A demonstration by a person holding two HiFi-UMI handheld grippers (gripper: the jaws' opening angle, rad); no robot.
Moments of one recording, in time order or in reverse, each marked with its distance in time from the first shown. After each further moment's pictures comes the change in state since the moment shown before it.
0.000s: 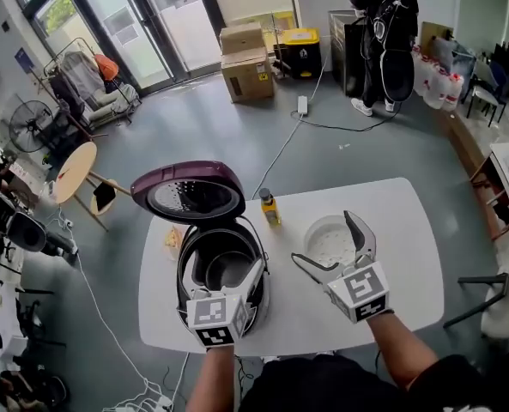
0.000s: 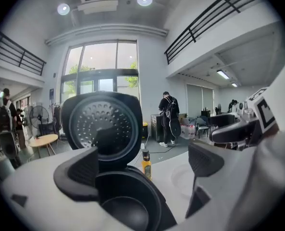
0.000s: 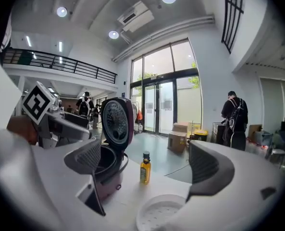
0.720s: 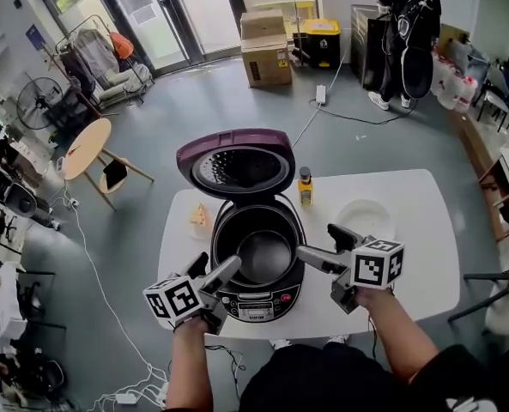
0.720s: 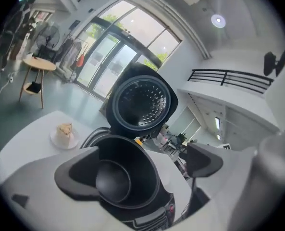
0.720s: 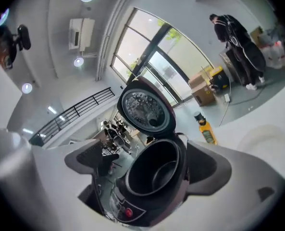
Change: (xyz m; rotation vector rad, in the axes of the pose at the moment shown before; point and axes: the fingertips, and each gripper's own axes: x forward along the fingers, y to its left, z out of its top) left arm -0.061 0.138 -0.070 -0.604 0.161 -0.320; right arm 0.059 0.125 -0.023 0.706 0.140 0.344
